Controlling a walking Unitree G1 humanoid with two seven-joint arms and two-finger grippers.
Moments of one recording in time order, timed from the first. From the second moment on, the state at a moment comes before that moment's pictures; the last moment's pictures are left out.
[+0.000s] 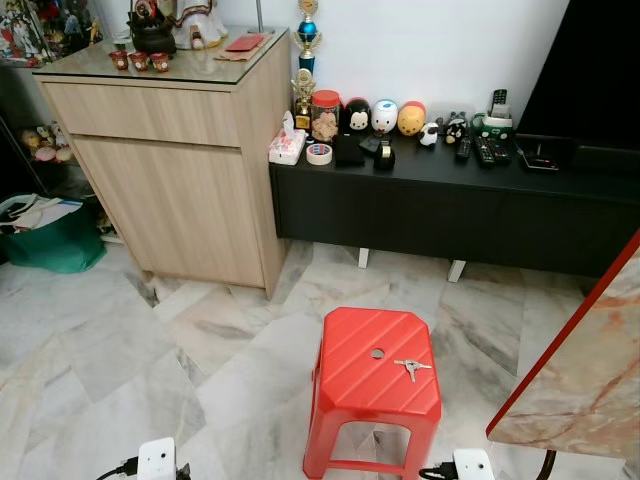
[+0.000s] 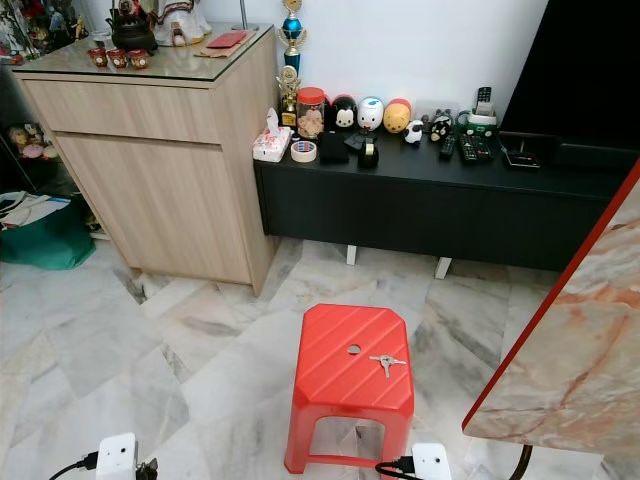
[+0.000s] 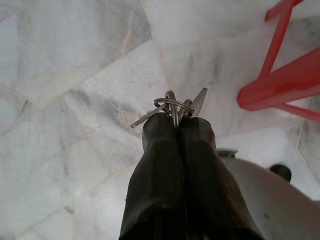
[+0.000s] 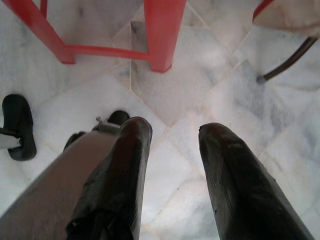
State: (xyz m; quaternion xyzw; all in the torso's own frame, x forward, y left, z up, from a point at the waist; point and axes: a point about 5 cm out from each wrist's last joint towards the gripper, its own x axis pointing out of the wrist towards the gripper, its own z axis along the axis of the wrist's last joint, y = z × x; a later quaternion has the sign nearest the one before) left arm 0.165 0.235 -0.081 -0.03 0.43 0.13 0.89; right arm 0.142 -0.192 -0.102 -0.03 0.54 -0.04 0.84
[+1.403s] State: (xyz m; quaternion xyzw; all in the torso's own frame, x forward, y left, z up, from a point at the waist) left arm 0.135 0.254 -0.089 -0.04 0.47 0.14 0.87; right arm 0.152 -0.195 -0.098 0.00 0.52 -0.08 0.85
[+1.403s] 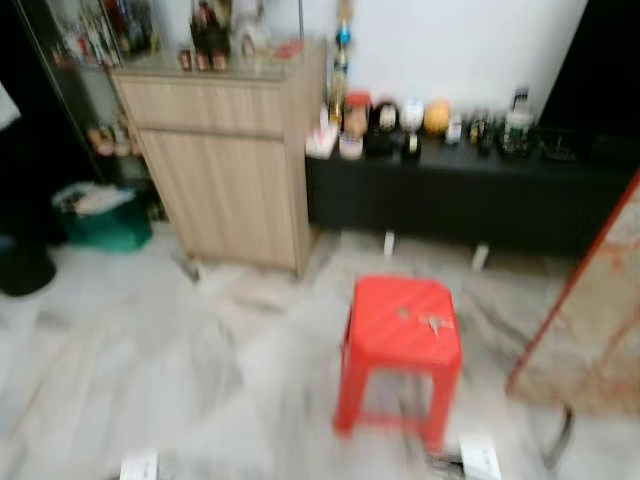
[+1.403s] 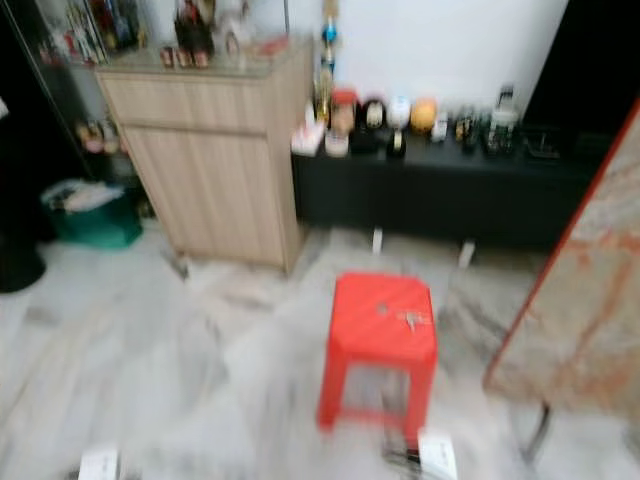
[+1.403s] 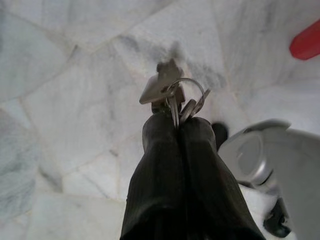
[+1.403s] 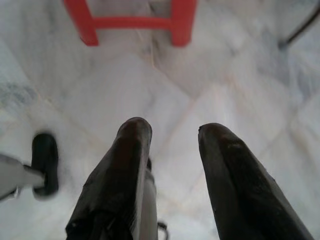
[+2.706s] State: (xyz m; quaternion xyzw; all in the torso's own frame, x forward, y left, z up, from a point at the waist) left arm 0.150 0.239 -0.087 -0.03 0.45 0.13 0.88; right arm 0.156 -0.193 -0.096 0.01 0.52 -0.09 0.85
